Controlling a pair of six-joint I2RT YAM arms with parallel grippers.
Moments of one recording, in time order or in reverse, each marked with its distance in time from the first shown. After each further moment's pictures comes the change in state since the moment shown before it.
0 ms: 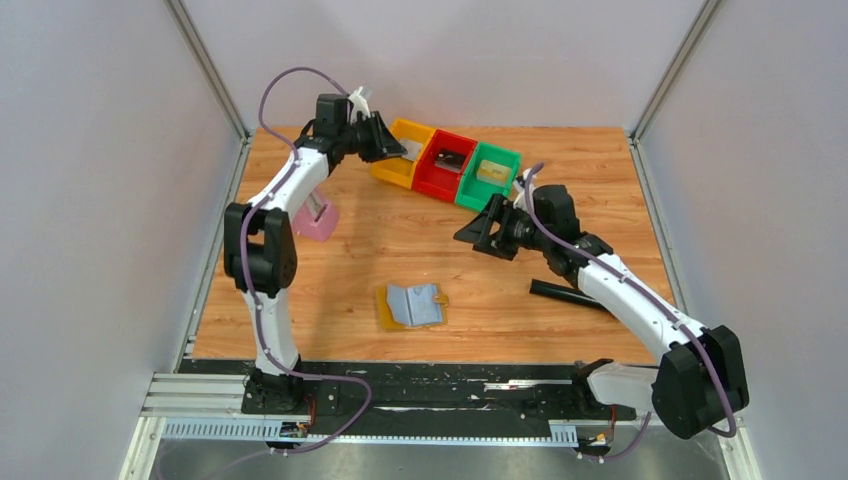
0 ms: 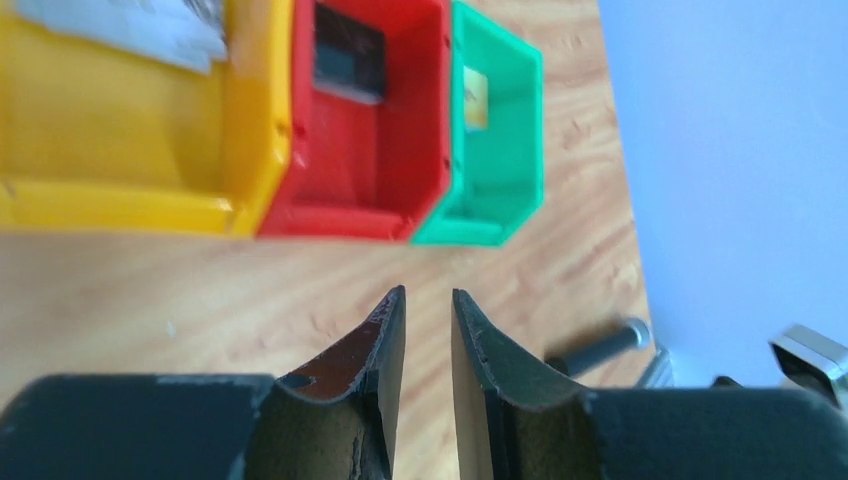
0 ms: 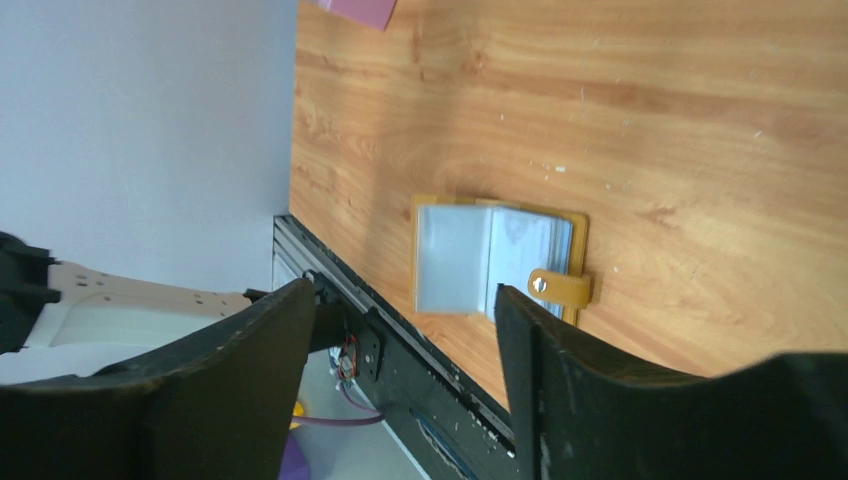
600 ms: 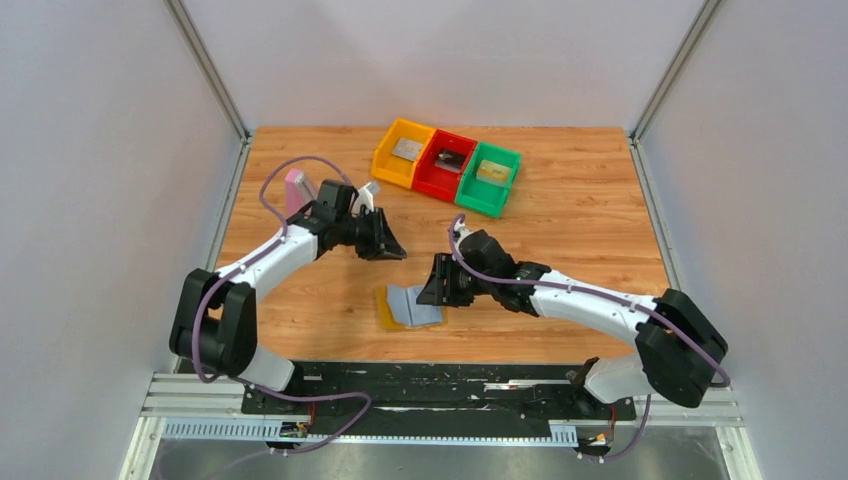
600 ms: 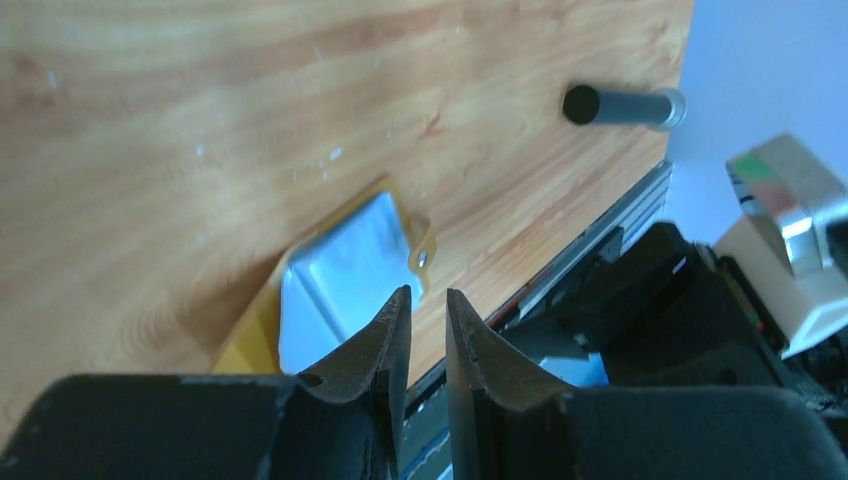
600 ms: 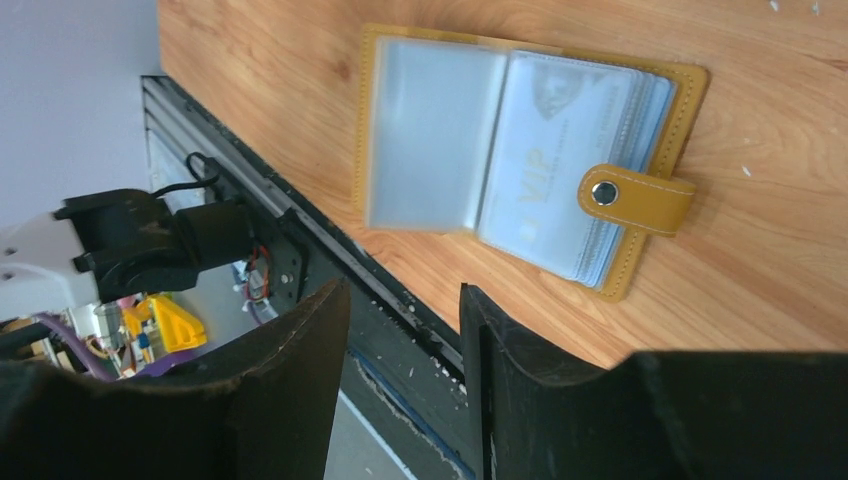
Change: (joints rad) left arm -0.134 -0.545 -0.798 -0.072 0.035 -0.058; right arm 0.427 0.137 -0.075 0.037 0.221 -0.002
